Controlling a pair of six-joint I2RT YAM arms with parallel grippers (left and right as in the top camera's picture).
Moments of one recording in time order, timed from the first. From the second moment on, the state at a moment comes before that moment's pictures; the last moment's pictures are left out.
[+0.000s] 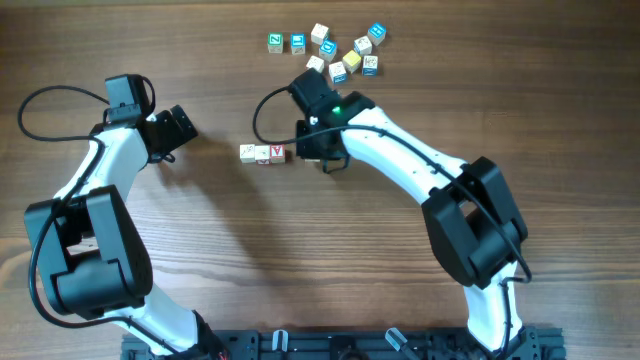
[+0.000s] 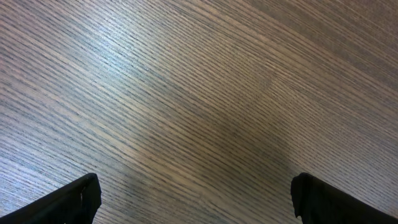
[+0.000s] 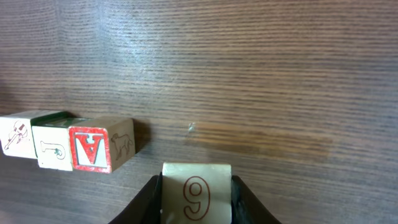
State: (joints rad) left arm 0.22 1.84 1.13 -0.42 -0.04 -0.34; right arm 0.68 2.12 1.63 -0.74 -0.01 0.64
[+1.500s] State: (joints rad) left arm 0.22 1.84 1.13 -0.42 -0.04 -0.34; right arm 0.68 2.19 1.63 -0.49 0.18 0.68
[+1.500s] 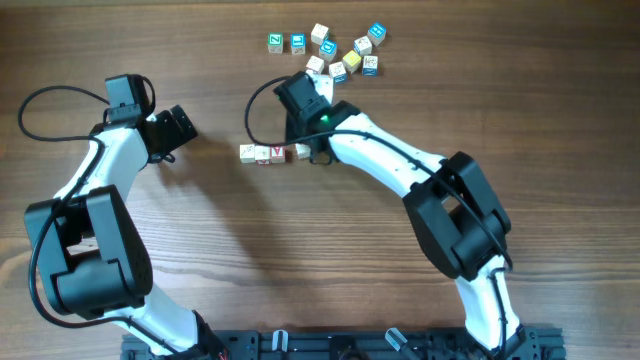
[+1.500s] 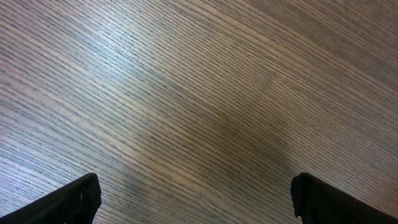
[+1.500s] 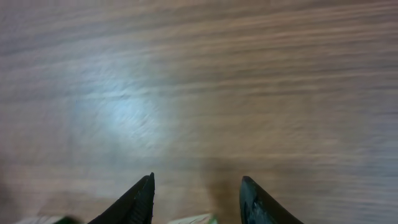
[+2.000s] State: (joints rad) left arm 0.22 1.84 1.13 -0.42 -0.04 -0.34; right arm 0.60 2.19 1.63 -0.63 -0.05 0.73
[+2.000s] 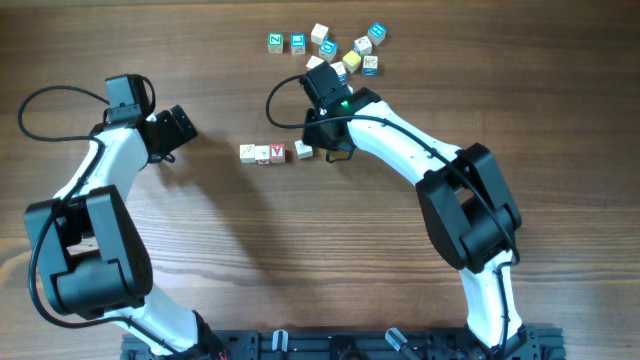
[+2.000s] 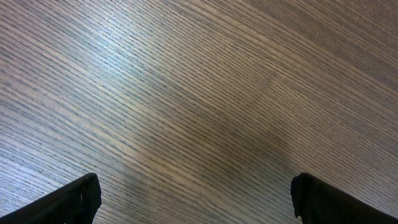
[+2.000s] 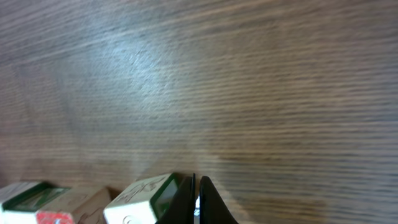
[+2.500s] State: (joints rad) left arm 0.22 1.84 1.13 -0.42 -0.04 -0.34; right arm 0.64 2.19 1.63 -0.65 -0.11 0.73
